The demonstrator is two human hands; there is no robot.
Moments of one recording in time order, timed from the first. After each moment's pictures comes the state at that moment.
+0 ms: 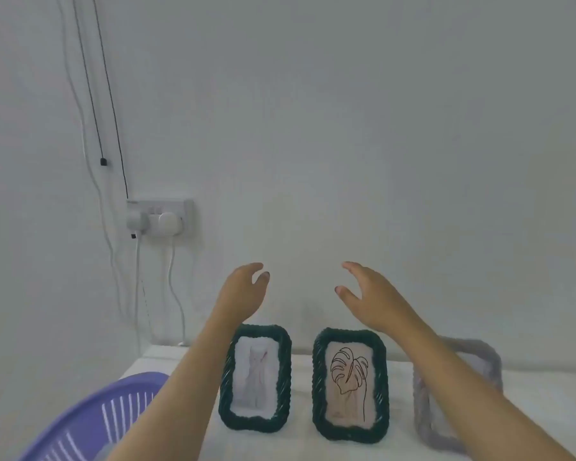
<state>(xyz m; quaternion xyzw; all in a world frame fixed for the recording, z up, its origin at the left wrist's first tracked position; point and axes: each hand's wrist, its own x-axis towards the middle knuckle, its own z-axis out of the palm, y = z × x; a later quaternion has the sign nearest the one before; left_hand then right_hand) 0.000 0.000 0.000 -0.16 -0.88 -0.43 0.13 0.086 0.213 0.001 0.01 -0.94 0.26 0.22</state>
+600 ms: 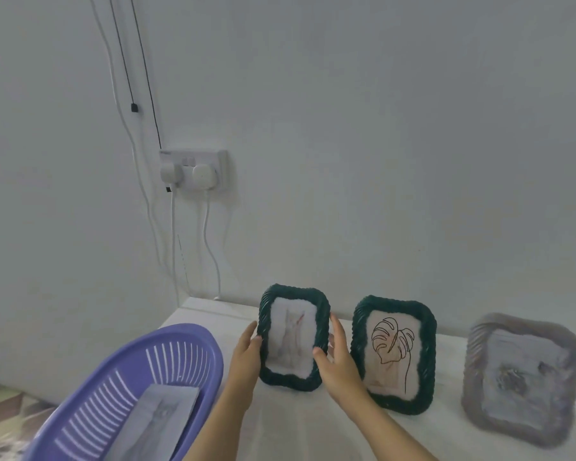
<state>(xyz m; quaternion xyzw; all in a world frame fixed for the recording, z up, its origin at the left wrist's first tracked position) 0.020 -0.045 -0.160 0.08 -0.72 -0.69 -0.03 0.061 0.102 -0.160 -0.04 -0.80 0.59 0.07</state>
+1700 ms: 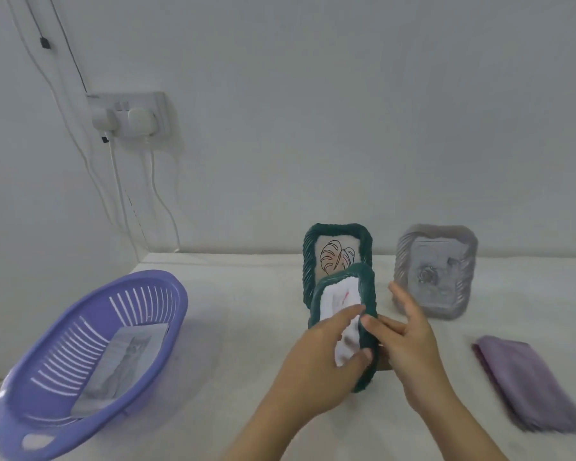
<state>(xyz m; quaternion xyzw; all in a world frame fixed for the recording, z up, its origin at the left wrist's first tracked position) 0.204 0.037 -0.123 -0.30 -0.85 -0.43 -0.10 0.236 0.169 -0.130 -0.21 -0.66 0.69 0.18</state>
